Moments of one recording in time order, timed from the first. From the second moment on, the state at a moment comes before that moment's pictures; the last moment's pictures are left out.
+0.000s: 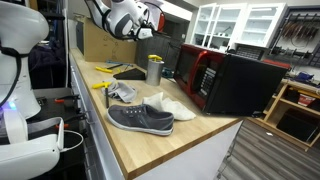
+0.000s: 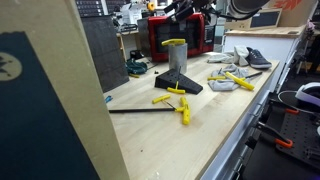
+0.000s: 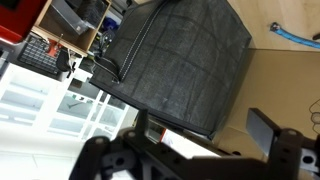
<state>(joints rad) 1.55 -0.63 -1.50 -2.52 -0.56 3.45 -0.74</state>
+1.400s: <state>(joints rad) 1.37 -0.14 -1.14 -2.41 -0.46 3.08 -0.69</state>
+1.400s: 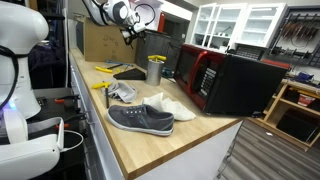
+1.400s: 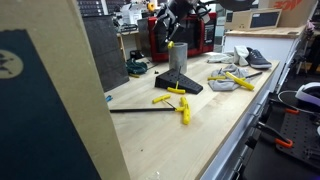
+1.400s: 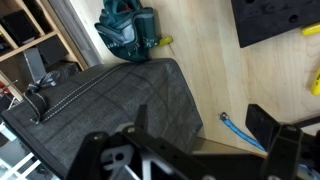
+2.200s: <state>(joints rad) 0.95 -0.38 -0.72 -2.31 -0.19 2.43 -1.14</state>
